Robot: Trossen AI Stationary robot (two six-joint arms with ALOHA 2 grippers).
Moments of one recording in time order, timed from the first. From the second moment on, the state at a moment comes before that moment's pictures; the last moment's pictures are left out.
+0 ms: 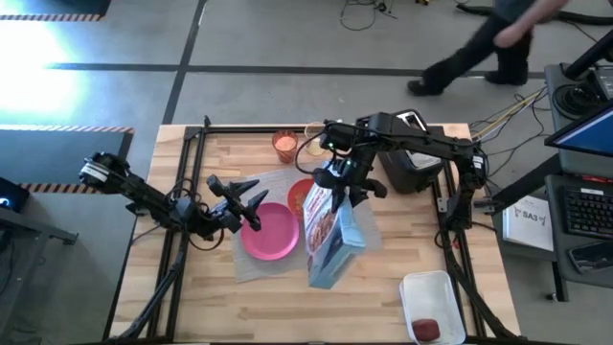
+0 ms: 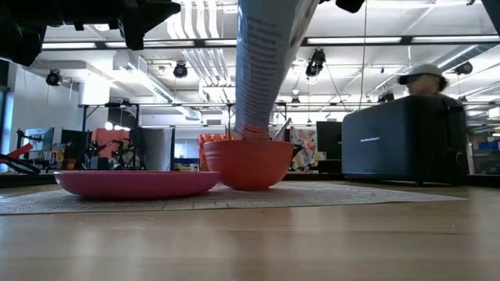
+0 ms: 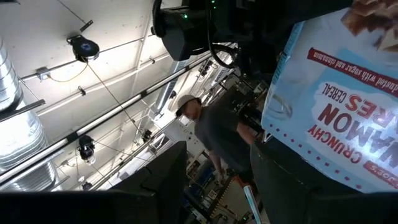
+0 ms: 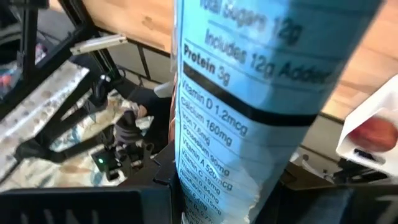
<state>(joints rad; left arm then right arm) -0.39 1.28 0.30 1.52 -0.85 1.27 -0.18 1.83 2.03 -1.41 -0.85 1.31</state>
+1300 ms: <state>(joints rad) -0.39 1.28 0.30 1.52 -0.85 1.27 -0.17 1.84 2.03 -1.44 -0.82 1.08</state>
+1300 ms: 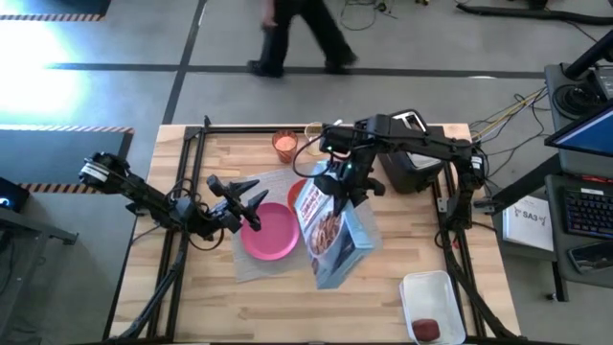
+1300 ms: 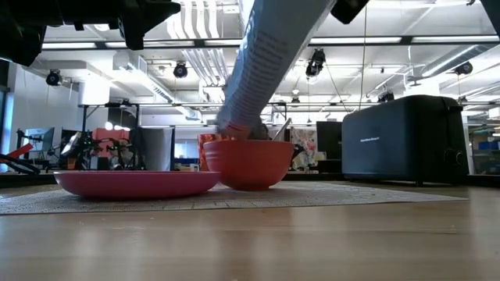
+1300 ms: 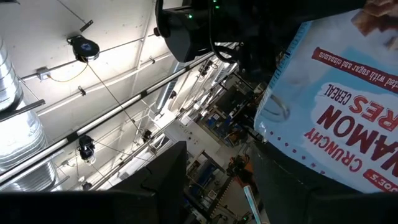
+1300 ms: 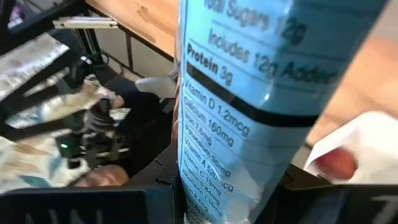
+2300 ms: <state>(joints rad) -0.39 1.28 0.30 1.52 -0.85 1.27 -0.06 1.82 2.03 -1.55 -0.53 0.80</state>
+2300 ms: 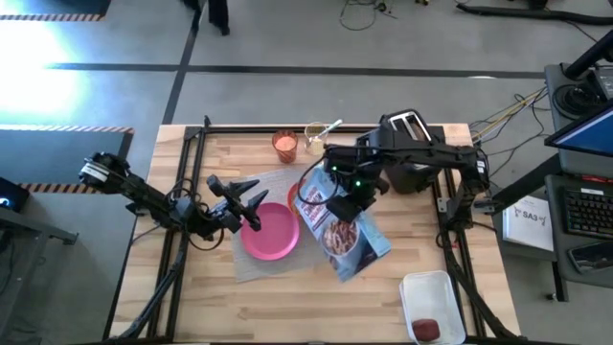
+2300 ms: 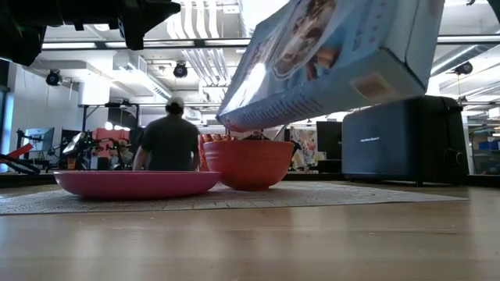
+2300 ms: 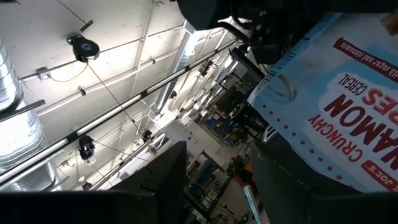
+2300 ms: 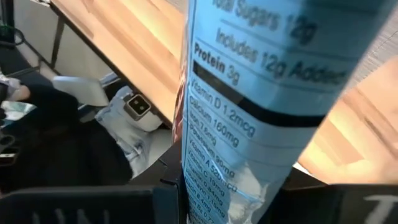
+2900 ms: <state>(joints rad) -0.39 1.28 0.30 1.52 -0.85 1.27 0.13 1.80 2.03 -1.57 -0.08 0.76</state>
